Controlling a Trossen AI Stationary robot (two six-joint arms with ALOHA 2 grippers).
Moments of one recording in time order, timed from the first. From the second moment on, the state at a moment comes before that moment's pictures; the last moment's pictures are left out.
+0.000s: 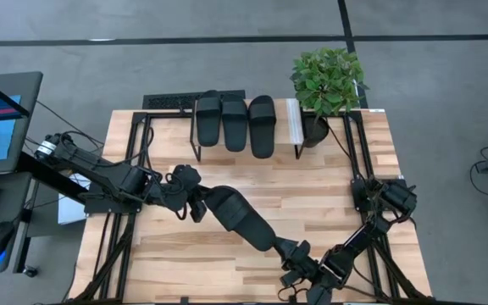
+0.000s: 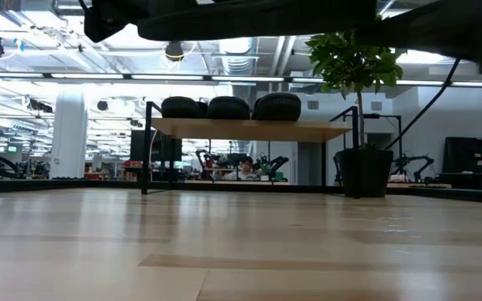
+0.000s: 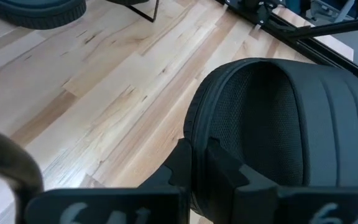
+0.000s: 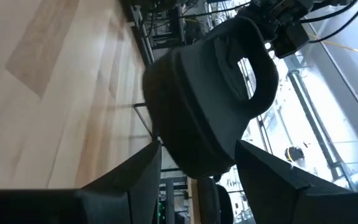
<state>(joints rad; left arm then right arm) -0.37 1.20 1.01 -0.56 -0.50 -0.82 0.89 2.02 1.05 0.45 1.52 -0.94</state>
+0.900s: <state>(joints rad) -0.37 1.19 1.01 -0.54 -0.57 -0.83 0.80 2.02 1.13 0.45 1.47 -0.92</state>
